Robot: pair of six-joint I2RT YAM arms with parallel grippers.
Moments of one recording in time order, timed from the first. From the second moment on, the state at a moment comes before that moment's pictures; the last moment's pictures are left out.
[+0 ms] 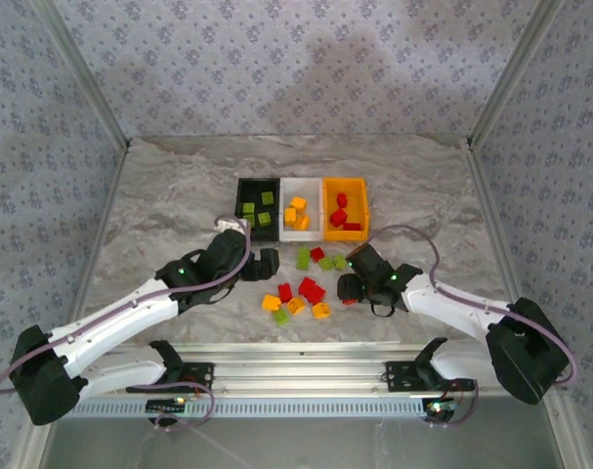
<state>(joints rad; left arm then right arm) -0.85 1.05 0.77 -0.49 -0.27 -0.69 0.72 1.22 0.58 -0.48 0.08 0.71</state>
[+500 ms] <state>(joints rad) -0.84 1.02 0.71 -0.50 -0.28 -0.72 0.73 1.31 0.59 -0.47 0.05 0.70</state>
